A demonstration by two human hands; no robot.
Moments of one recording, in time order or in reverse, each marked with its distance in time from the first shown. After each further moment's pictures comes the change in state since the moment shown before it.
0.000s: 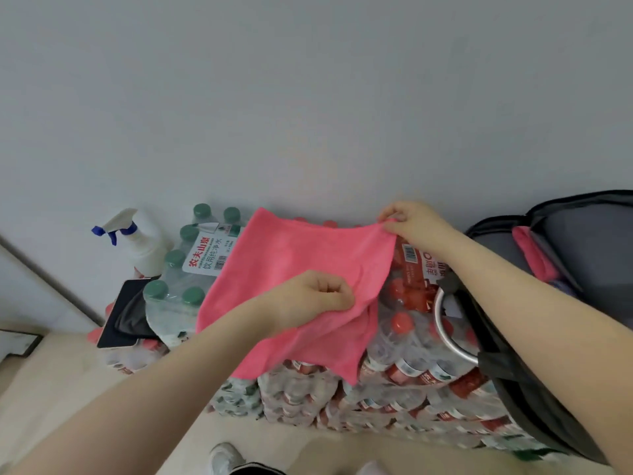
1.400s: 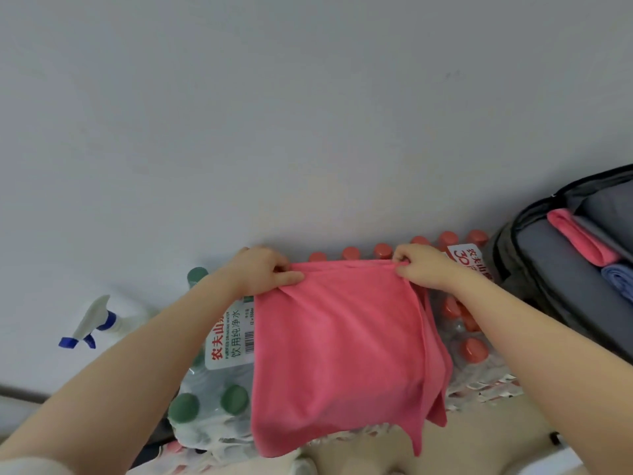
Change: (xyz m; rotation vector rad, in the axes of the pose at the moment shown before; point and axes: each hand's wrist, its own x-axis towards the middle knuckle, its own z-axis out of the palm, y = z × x) left_hand 0.114 -0.062 -0.196 1.144 -0.070 0.009; right_hand 0.043 0.012 0.062 -0.239 -0.054 0.231
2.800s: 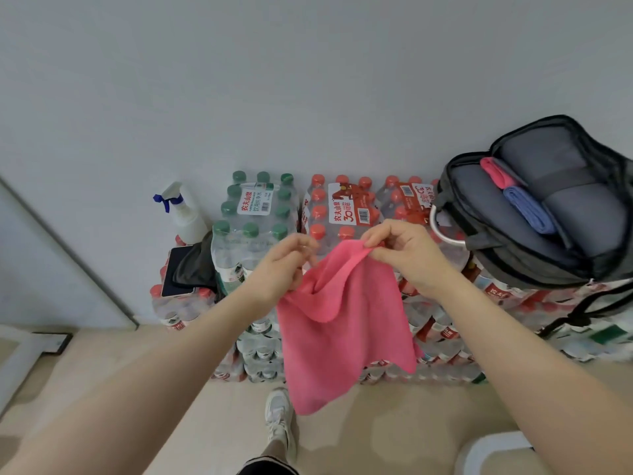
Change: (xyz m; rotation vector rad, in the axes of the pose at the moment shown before) left_hand -0.273 0.221 0.083 -1.303 0.397 -0.138; right_hand -0.291 -0.017 0.047 0.811 0.103 -0.533
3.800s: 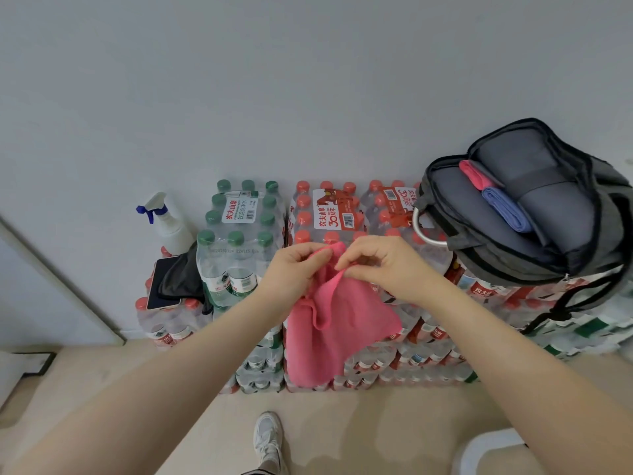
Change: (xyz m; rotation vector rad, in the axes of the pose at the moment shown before) left_hand 0.009 0.007 0.039 -0.163 0.075 -0.006; right_hand -0.013 -0.018 -0.001 -0.389 -0.149 -0.099
